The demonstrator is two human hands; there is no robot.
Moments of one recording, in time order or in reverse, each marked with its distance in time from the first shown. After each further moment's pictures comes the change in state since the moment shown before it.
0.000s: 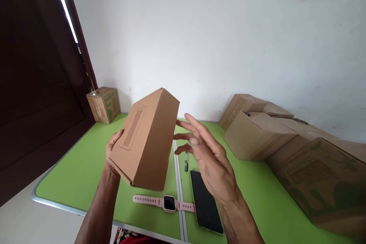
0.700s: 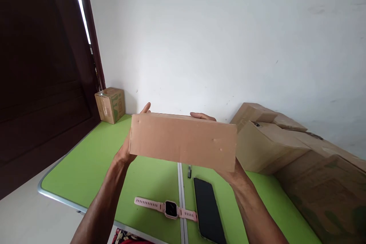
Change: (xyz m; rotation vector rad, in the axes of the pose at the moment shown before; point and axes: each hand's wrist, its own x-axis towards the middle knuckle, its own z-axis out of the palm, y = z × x) left_hand 0.000 0.006 0.041 0.558 -0.480 0.470; right_hand 0.038 0.020 -0.040 -0.285 -0.011 -0.029
